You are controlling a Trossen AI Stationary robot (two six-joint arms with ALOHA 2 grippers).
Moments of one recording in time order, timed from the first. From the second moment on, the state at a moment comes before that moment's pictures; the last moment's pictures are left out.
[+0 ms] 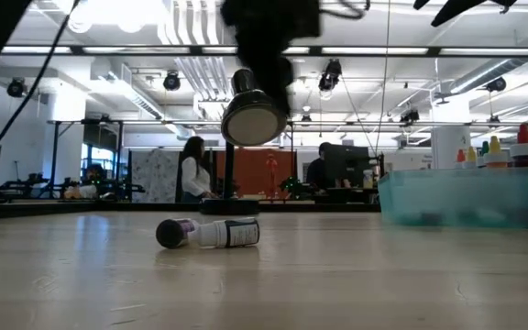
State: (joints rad) left arm 0.00 2.00 1.92 -1.02 0.11 0.24; right arm 0.33 1.07 1.35 -1.36 0.77 1.23
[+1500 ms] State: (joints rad) left arm -0.34 1.83 1.09 -0.36 -0.03 -1.37; right arm 0.33 1.07 1.30 -1.35 0.70 1.30
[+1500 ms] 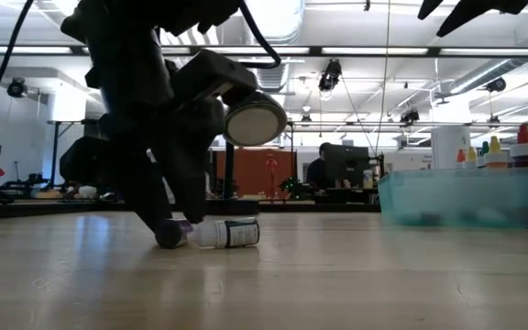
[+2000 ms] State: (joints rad) left arm -0.34 1.85 1.09 -0.39 -0.04 -1.34; right arm 0.33 1.07 1.28 -1.36 0.70 1.28
